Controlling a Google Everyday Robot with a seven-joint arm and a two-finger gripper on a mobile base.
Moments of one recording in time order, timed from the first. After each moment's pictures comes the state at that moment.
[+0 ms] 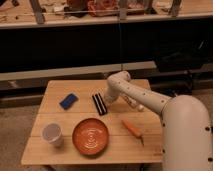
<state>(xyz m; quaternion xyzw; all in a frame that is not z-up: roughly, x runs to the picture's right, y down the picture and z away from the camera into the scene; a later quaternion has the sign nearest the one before) -0.005 0.089 0.939 -0.24 -0.19 -0.18 0.93</state>
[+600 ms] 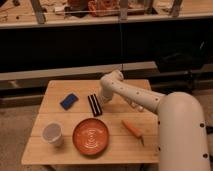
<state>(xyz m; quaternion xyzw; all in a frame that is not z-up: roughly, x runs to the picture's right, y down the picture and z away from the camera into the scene) -0.033 0.086 0.933 -0.23 -0.19 -0.21 0.93</state>
